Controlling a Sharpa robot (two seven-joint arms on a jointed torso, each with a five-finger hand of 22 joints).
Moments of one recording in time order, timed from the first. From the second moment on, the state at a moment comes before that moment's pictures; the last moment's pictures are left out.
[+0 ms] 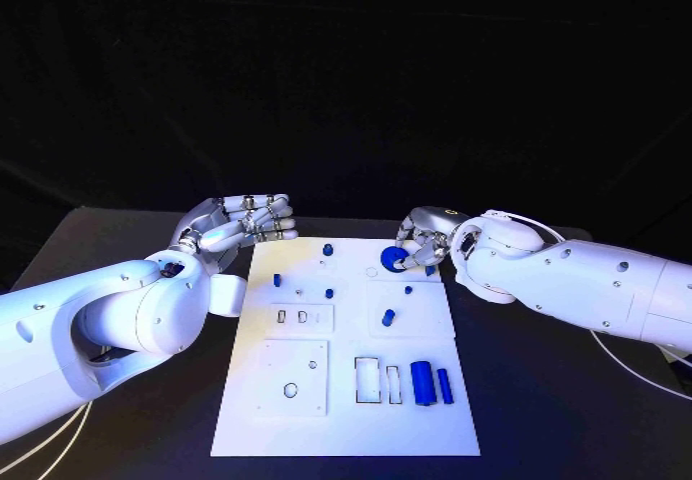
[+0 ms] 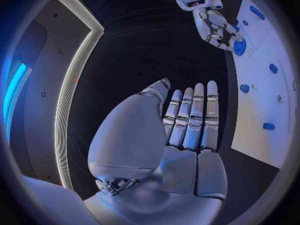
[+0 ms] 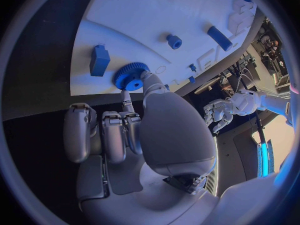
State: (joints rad) left arm 1.28 -0.97 0.00 1.78 0.05 -0.50 0.36; left_hand 1.48 -0.11 0.26 0.21 0.17 0.96 0.22 0.11 0.07 1.03 0.17 0.08 0.07 1.04 0.13 0.12 0.11 0.18 0.83 0.26 0.45 0.18; right arm 1.34 -0.72 -0.10 1.35 -1.43 -0.24 -0.25; right_hand 1.41 -0.11 0.00 0.21 0.41 0.94 0.14 0.30 0.18 1.46 0.06 1.56 1.31 1.46 -0.01 1.57 1.31 0.07 1.43 0.10 1.40 1.31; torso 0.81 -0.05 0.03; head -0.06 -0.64
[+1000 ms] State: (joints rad) left arm 1.28 -0.97 0.00 1.78 0.05 -0.50 0.35; left_hand 1.48 -0.11 0.26 0.21 0.17 0.96 0.22 0.11 0.07 1.03 0.17 0.08 0.07 1.04 0.13 0.12 0.11 0.18 0.82 0.26 0.45 0.18; right arm 1.34 -0.73 -0.10 1.47 -1.56 -0.34 -0.26; right_hand 1.42 -0.10 0.06 0.22 0.47 0.98 0.13 0.27 0.17 1.47 0.05 1.57 1.31 1.46 -0.02 1.57 1.31 0.06 1.45 0.09 1.42 1.31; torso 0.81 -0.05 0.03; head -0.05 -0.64
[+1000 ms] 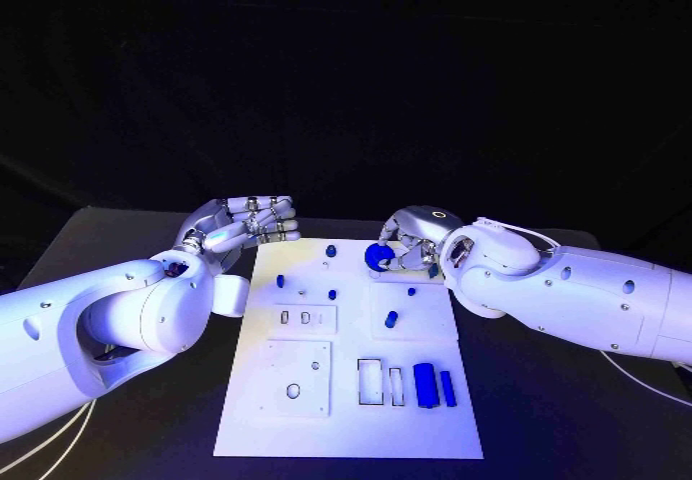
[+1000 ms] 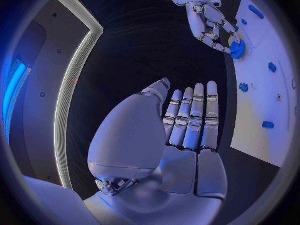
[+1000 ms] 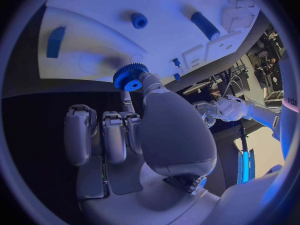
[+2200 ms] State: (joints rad) left arm 1.28 -0.97 0.00 1.78 0.05 -0.50 0.35; left_hand 1.48 -0.11 0.26 0.21 0.17 0.96 0.22 0.11 0.07 1.03 0.17 0.07 0.07 1.04 0.13 0.12 0.11 0.18 0.82 0.26 0.45 0.18; right arm 1.32 -0.49 -0.12 1.36 -1.67 -0.40 -0.30; right_hand 1.41 -0.11 0.08 0.22 0.47 0.99 0.13 0.24 0.16 1.47 0.05 1.57 1.31 1.46 -0.02 1.57 1.31 0.05 1.45 0.09 1.42 1.31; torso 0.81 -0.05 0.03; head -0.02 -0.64
